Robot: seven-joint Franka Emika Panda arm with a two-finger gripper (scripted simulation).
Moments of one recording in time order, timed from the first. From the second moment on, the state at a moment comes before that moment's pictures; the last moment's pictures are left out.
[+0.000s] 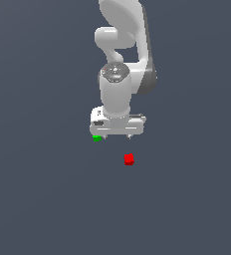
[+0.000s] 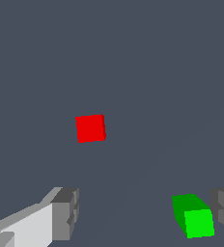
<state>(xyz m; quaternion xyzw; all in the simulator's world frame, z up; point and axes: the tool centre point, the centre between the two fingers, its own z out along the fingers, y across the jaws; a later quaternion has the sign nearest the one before) -0.002 0.007 0.160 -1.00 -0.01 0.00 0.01</state>
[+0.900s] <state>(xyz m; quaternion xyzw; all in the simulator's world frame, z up) 0.021 0.043 0.103 -1.00 -0.04 0.00 0.01</state>
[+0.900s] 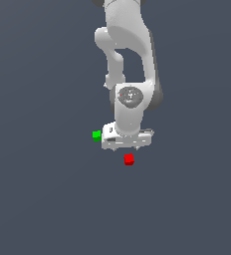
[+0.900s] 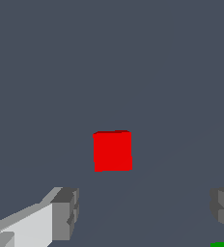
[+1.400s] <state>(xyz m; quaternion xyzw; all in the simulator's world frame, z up) 0.034 0.064 0.071 -1.00 -0.06 0.00 0.00</state>
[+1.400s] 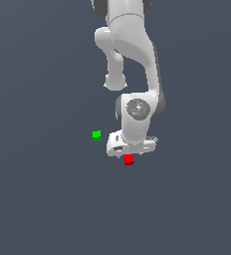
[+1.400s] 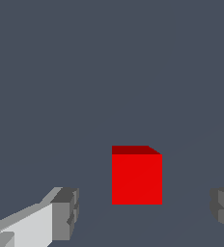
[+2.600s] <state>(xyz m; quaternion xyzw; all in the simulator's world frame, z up) 0.035 0.065 0.020 -1.00 -0.06 0.00 0.00</state>
